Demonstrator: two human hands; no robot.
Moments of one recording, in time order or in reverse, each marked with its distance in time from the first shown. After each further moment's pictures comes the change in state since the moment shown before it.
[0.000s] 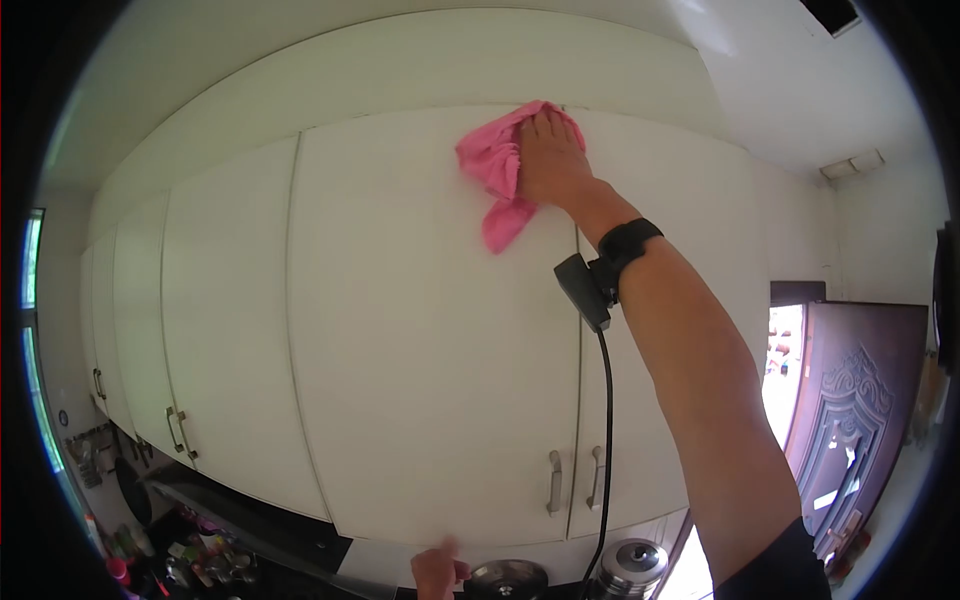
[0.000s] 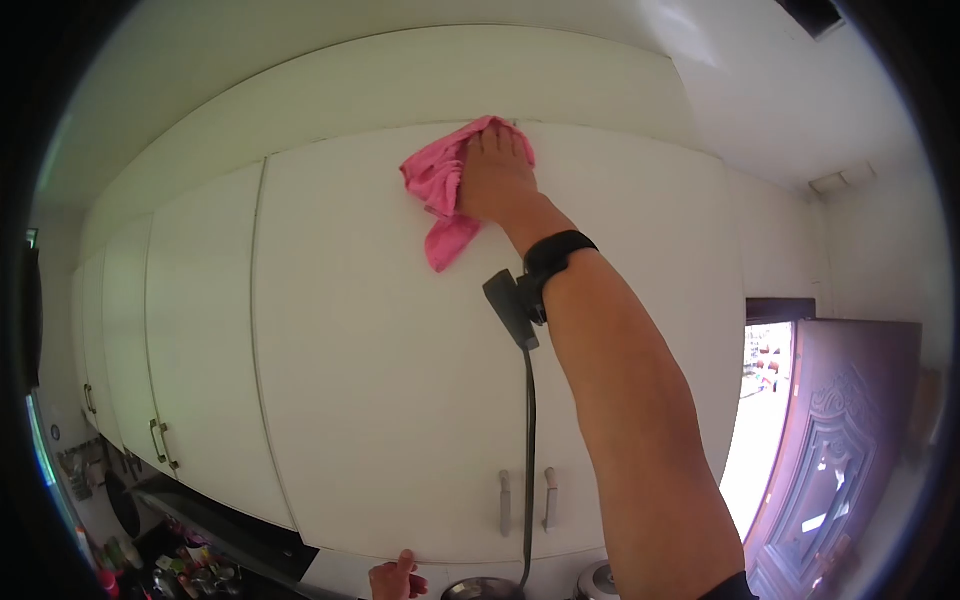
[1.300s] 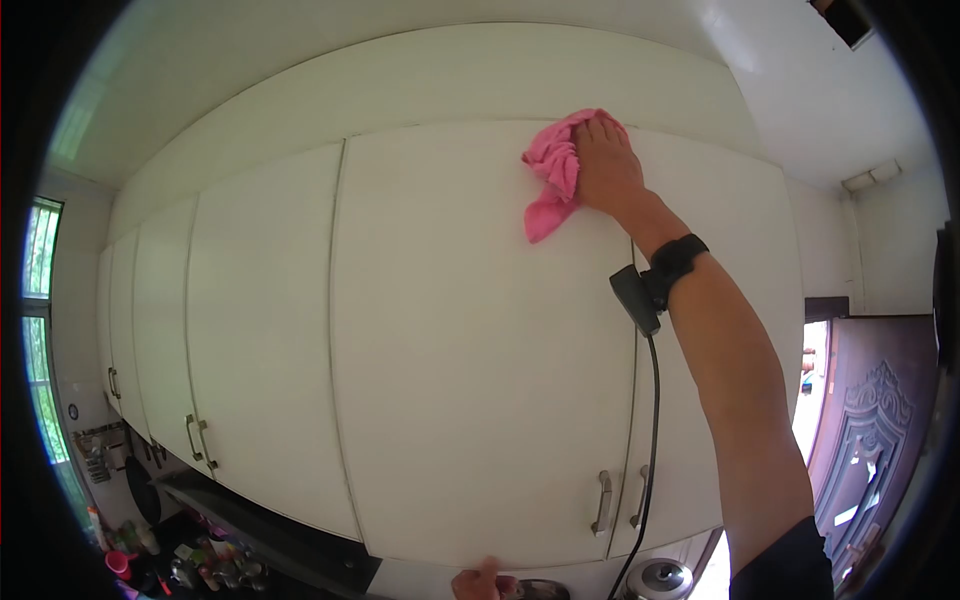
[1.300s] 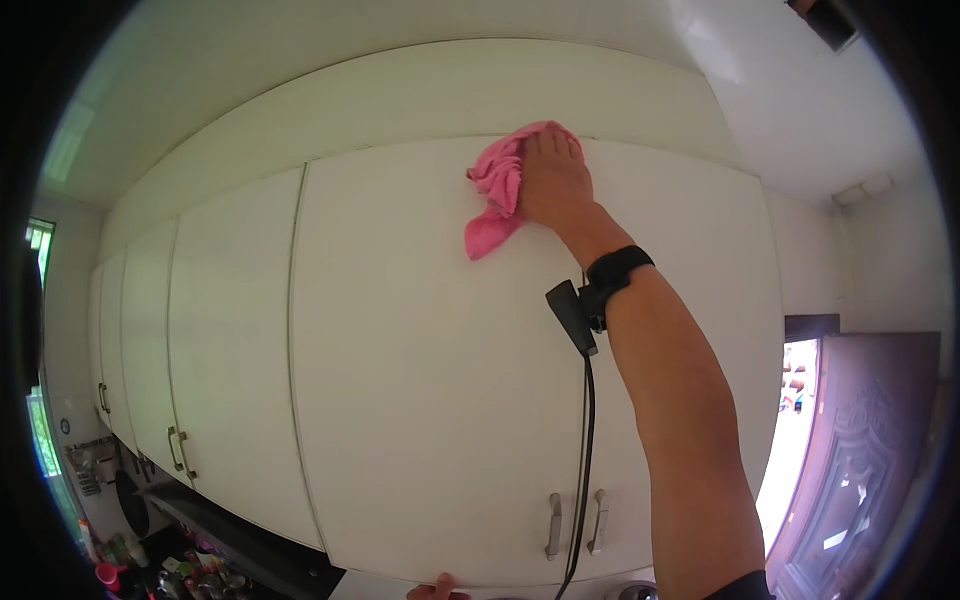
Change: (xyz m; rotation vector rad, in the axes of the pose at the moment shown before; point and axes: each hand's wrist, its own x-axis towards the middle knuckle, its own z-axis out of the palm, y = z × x) left_hand 0.001 -0.006 0.018 -0.235 0.107 0.007; right_hand 0.020 -0.003 0.011 -0.059 0.207 -0.016
